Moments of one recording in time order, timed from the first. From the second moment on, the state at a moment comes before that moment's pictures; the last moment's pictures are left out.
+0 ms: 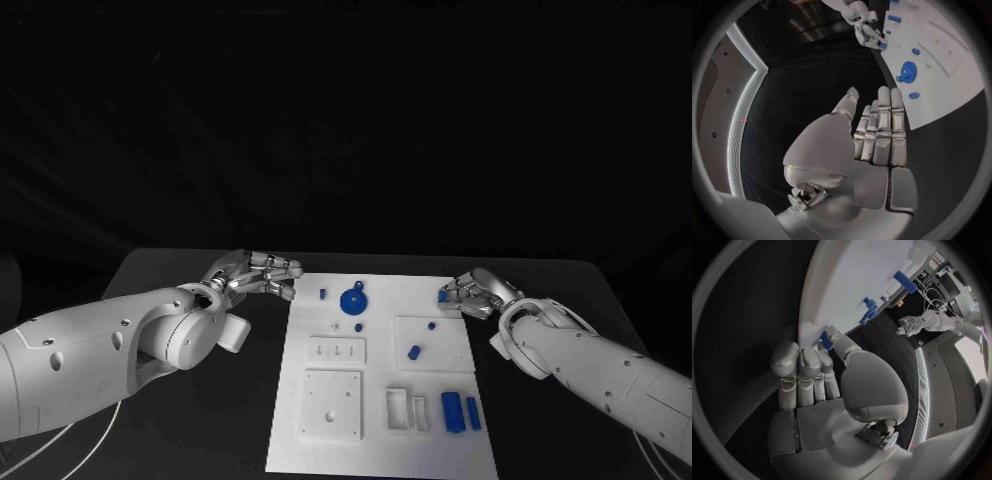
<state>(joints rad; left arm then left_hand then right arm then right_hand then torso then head) 1.31 -0.81 -0.18 1.40 -0.15 -0.27 0.25 1.38 0.02 -0.01 -0.08 0.10 1.01 0.14 0.06 0.06 1.14 0.10 0.06 0.06 1.30 0.03 0.31 0.21 0.08 1.01 0.02 0.59 0.31 0.89 -0.66 0.33 0.92 -1.25 -0.36 0.18 1.25 -0.01 0.33 -0.23 0.16 1.21 0.07 0.06 0.07 1.28 -0.02 1.05 1.24 1.45 -0.09 1.02 1.10 0.08 1.47 -0.11 0.88 1.31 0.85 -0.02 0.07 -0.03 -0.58</state>
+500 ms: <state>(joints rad) 1.35 -0.78 -0.18 1.36 -0.27 -0.21 0.13 1.33 0.05 -0.04 -0.02 0.10 1.14 0.07 0.07 0.07 1.46 -0.01 0.07 0.07 1.37 -0.06 0.76 0.52 0.05 1.10 -0.08 0.81 0.45 0.94 -0.70 0.33 1.12 -1.26 -0.36 0.08 1.25 -0.01 0.29 -0.22 0.18 1.21 0.07 0.06 0.07 1.29 -0.03 1.05 1.25 1.45 -0.09 1.02 1.11 0.08 1.47 -0.11 0.88 1.31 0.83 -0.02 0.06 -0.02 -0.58</state>
